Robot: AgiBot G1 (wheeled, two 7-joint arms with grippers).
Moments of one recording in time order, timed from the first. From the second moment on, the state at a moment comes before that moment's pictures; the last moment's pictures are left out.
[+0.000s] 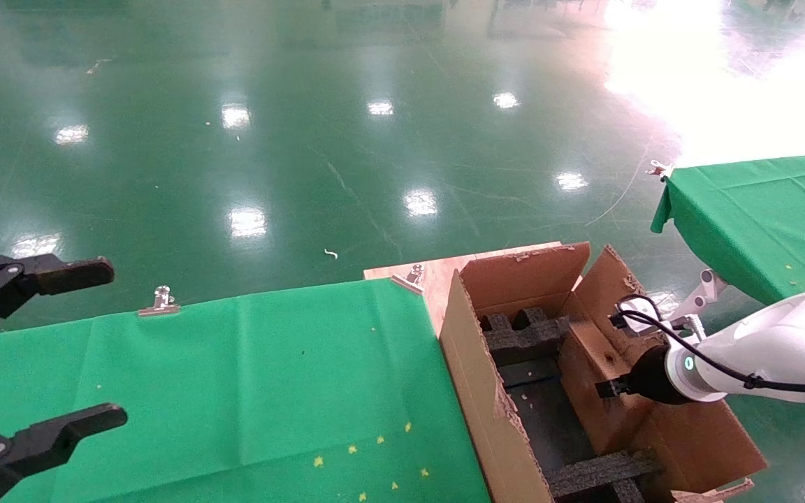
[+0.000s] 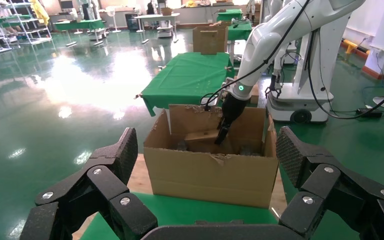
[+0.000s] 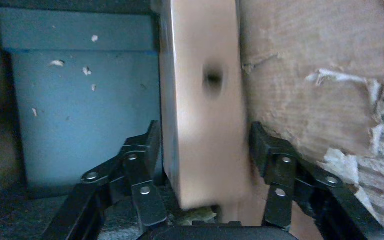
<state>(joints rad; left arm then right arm) -1.08 0.58 0.35 -1.24 0.66 1.45 -0.14 1.67 -0.58 -1.85 1.11 -1.91 -0.70 1.95</state>
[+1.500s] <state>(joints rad) -1.08 0.58 0.35 -1.24 0.66 1.45 -0.14 2.04 -0.49 -1.54 1.35 -1.46 -0.79 1.63</state>
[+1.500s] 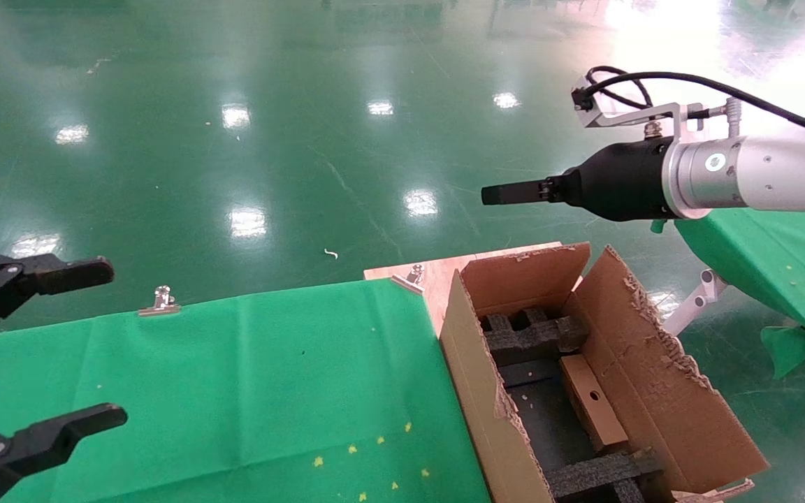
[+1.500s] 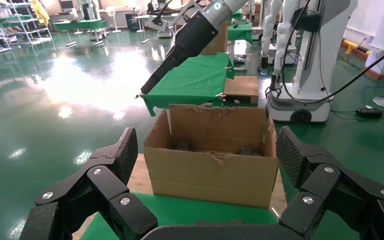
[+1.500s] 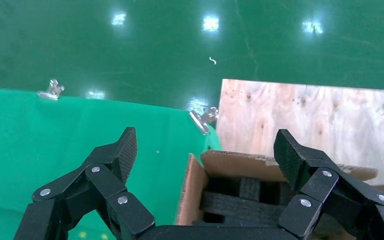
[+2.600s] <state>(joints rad) -1.08 0.58 0.35 -1.24 0.66 1.45 -0.14 1.52 -0.55 -0.87 1.31 -1.07 -1.17 0.86</state>
